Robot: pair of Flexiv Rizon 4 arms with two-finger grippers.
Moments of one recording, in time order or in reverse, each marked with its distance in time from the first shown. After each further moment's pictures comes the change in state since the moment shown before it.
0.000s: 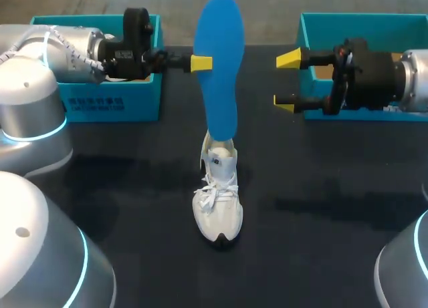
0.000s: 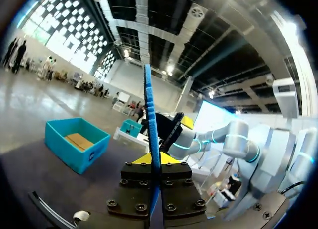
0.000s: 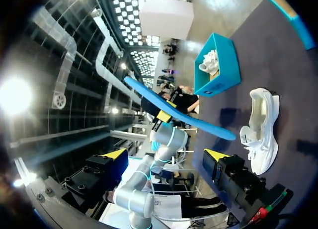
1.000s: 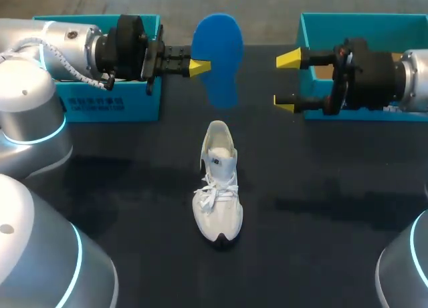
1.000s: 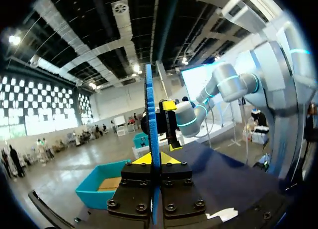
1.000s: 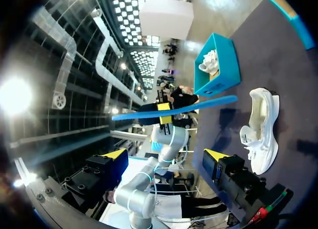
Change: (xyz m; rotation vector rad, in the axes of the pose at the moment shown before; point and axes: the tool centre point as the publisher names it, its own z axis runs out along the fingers) left arm 0.000 -0.003 -0.003 -0.021 0.013 0.712; right arm 0.000 0.000 0.000 -0.001 -0.001 0.001
